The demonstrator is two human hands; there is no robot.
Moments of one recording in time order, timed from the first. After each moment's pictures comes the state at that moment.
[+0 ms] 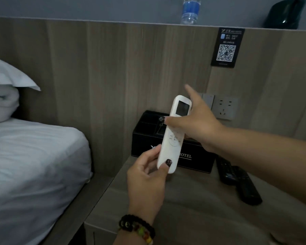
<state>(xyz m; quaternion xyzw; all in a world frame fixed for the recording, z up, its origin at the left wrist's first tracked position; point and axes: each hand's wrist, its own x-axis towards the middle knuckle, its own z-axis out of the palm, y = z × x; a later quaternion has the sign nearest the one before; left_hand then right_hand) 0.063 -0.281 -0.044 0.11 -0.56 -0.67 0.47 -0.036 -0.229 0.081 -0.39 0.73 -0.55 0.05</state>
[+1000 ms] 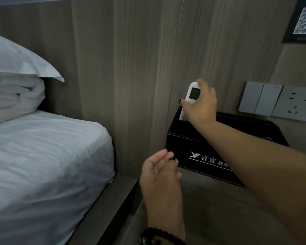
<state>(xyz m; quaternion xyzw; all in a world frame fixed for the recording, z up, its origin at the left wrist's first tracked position) 0.038 -0.349 -0.050 0.28 -0.33 -0.77 0.47 -0.149 -0.410 0.024 -0.36 0.75 -0.51 -0.22</state>
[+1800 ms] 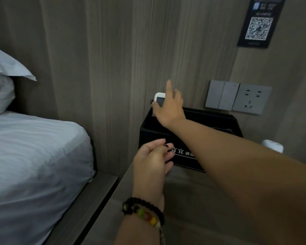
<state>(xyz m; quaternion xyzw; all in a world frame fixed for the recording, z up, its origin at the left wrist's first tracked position) 0.024 -0.327 -0.025 0.27 -0.42 -0.79 0.35 -0.137 -0.391 0.021 -0.42 0.81 -0.39 -0.14</state>
